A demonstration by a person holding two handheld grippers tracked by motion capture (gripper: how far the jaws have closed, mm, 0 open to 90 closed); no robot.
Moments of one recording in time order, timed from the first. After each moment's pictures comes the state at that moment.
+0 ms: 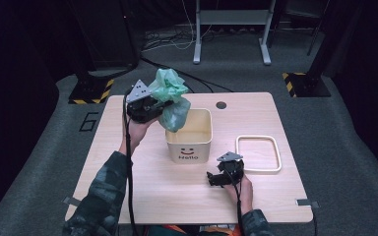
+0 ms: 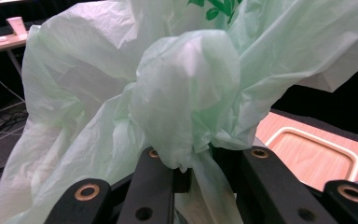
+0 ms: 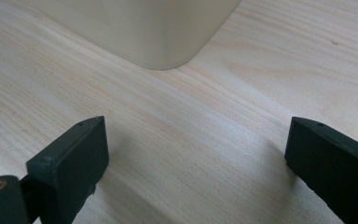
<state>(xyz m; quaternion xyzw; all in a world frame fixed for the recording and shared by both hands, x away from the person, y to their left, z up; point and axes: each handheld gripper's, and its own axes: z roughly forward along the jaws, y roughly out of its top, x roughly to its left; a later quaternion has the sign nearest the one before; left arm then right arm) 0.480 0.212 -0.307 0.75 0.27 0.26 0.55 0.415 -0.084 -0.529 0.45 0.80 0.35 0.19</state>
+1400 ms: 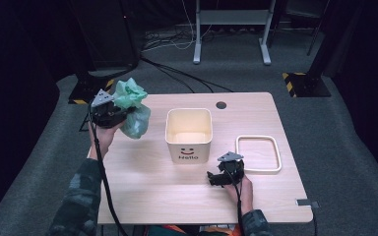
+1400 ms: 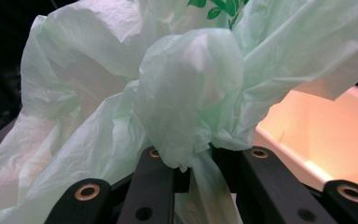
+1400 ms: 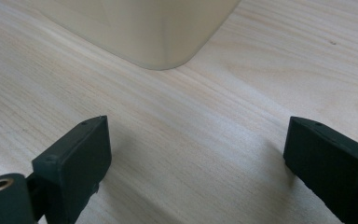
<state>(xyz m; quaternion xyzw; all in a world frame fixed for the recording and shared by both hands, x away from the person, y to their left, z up) 0.494 0.320 -0.352 0.73 0.40 0.27 0.48 0.414 -0.085 -0.529 0.45 0.80 0.35 0.19</state>
